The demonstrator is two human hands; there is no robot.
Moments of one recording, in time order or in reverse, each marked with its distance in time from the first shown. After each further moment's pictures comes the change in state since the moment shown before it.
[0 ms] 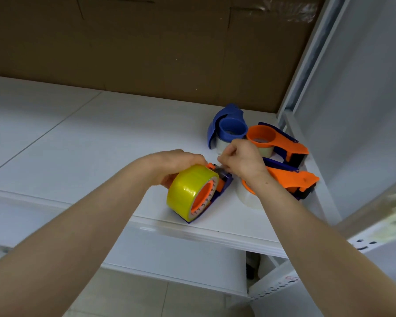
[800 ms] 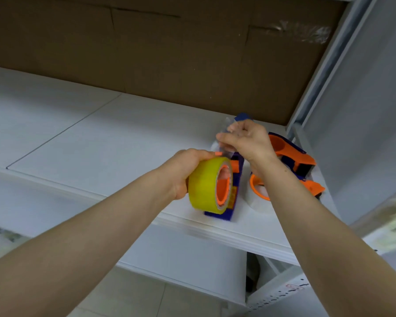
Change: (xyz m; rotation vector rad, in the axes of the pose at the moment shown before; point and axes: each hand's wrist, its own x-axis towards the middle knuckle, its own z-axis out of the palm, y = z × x) left_hand -0.046 -0.012 0.020 -0.744 0.077 0.141; right_hand -0.007 -0.043 -0.015 0.499 0.045 -0.056
